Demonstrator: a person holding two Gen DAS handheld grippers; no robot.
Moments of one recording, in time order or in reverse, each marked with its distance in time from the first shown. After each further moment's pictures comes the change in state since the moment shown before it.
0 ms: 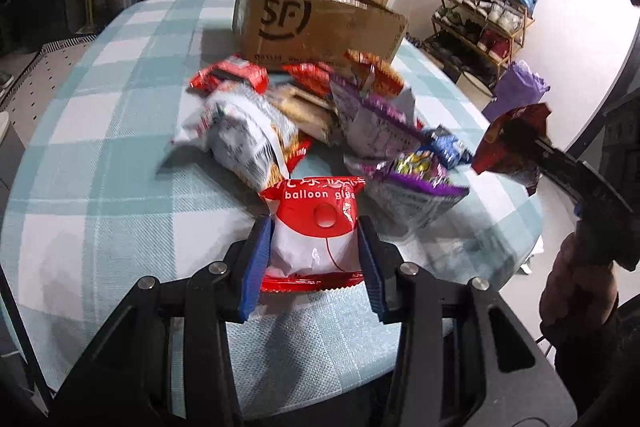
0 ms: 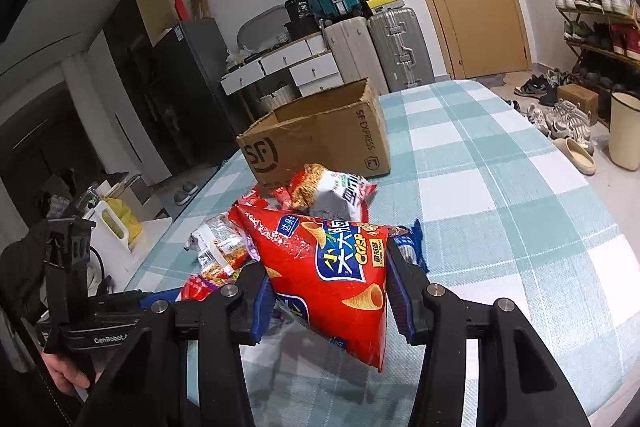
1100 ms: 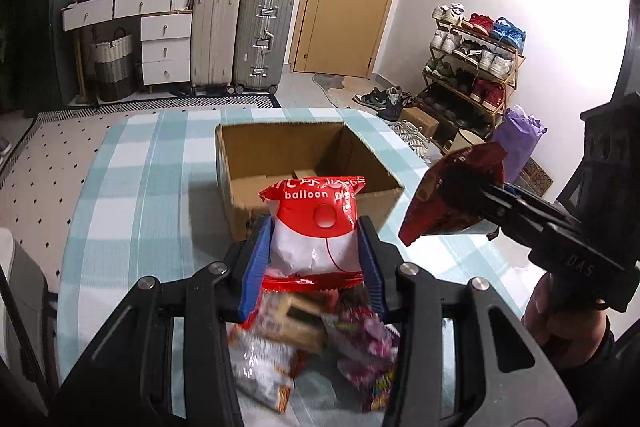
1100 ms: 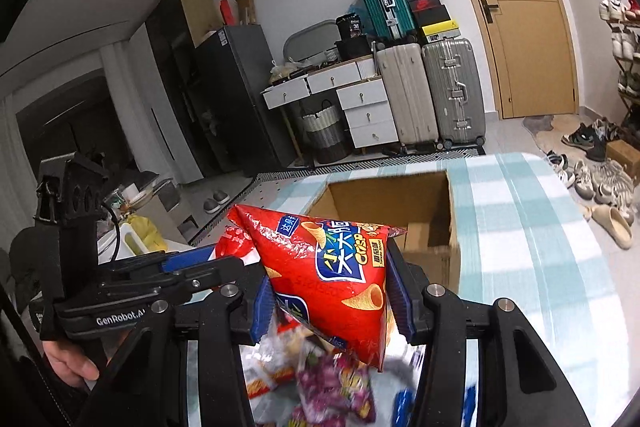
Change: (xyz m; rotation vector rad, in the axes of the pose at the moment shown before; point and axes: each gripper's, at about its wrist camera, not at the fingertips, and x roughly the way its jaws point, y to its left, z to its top) left arm -0.019 -0.026 0.196 0.089 -0.180 0.017; right arm 0.062 0.050 0.146 -0.117 -0.046 0.129
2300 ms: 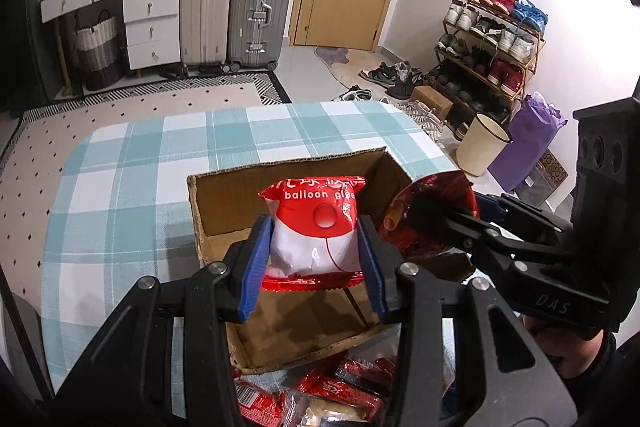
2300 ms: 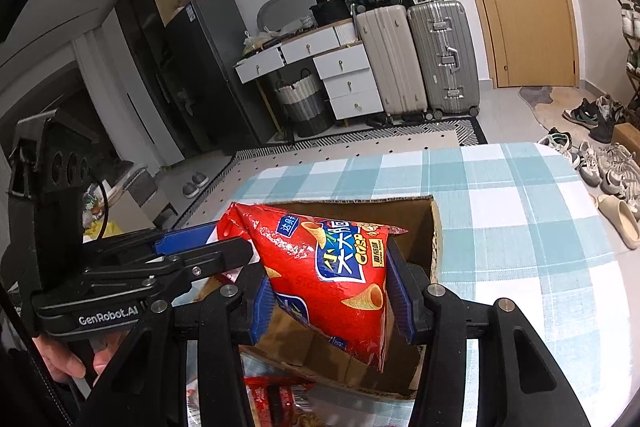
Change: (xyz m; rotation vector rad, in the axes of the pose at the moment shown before) left arm 0.186 0.046 0.092 0.012 0.130 0.002; right arm 0.154 -0.087 0.057 0.040 0.147 -0.040
